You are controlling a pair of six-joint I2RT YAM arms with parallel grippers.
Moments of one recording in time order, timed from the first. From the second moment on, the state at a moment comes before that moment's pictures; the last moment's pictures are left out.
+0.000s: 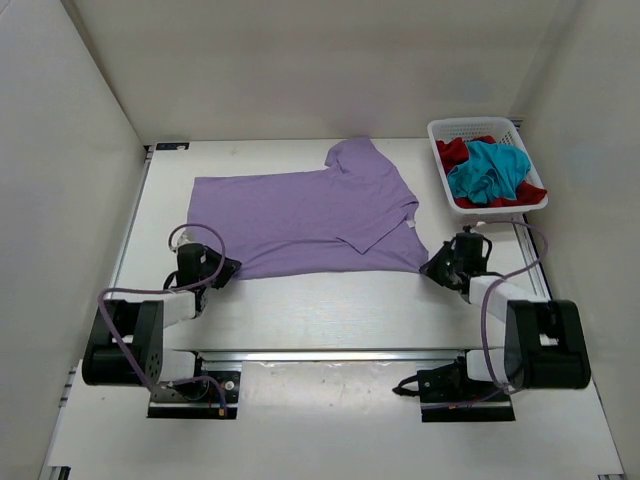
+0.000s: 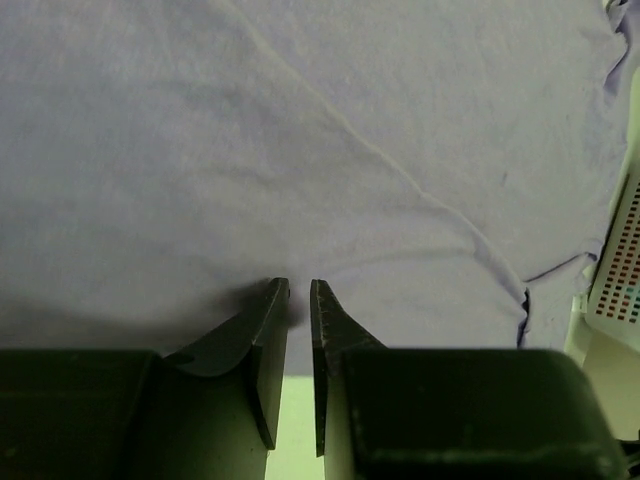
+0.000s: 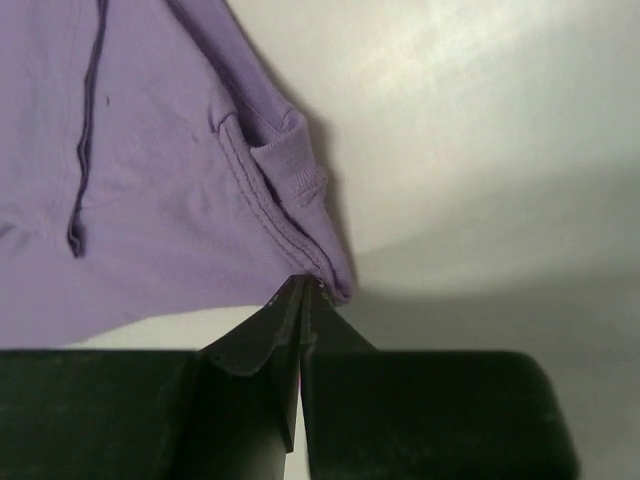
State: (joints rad) left arm -0.03 1.36 0.30 0.42 0.12 -0.91; right arm 0.00 1.32 0.43 0.08 -0.16 0.64
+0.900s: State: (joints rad) left arm -0.54 1.41 0.60 0.26 0.01 -0.82; right arm 0.41 1.44 0.73 -0.02 -0.15 0.54
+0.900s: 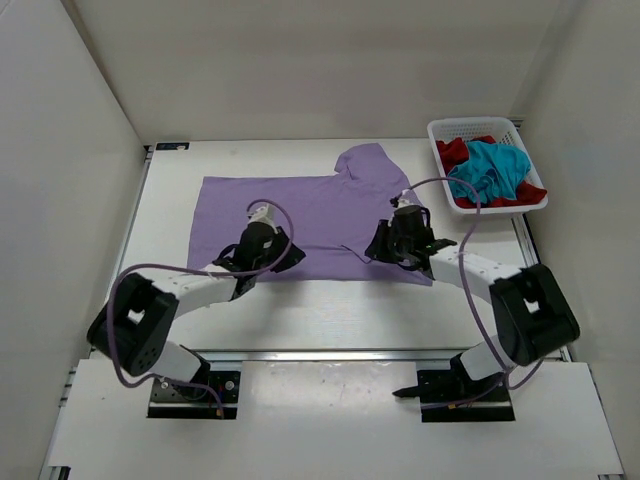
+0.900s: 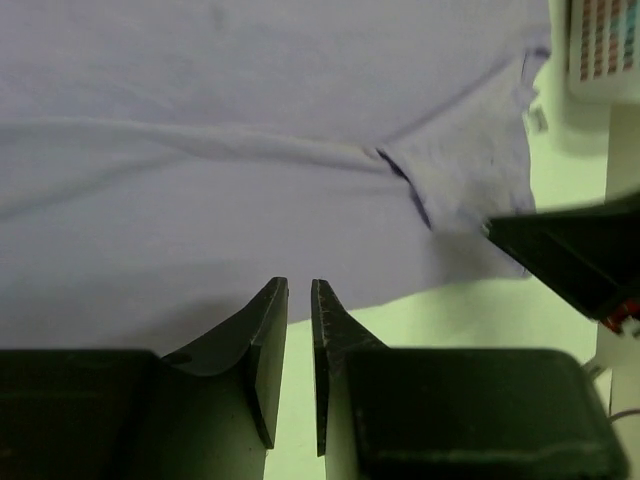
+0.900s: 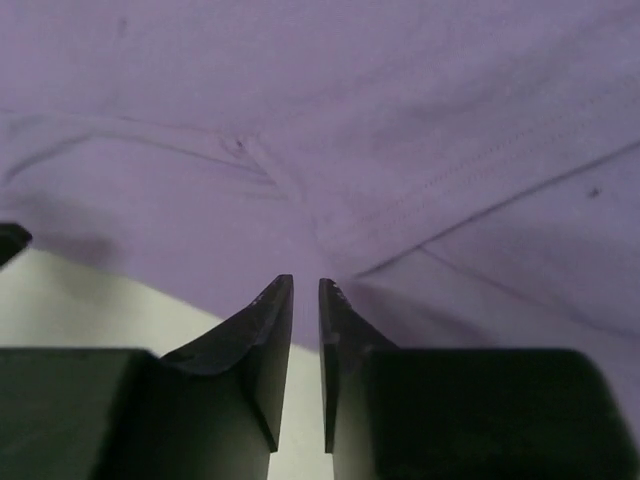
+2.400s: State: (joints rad) left arm -0.63 1.61 0.60 0.39 0.03 -0.83; right arm 0.39 1.77 1.00 0.03 -0.14 0.57
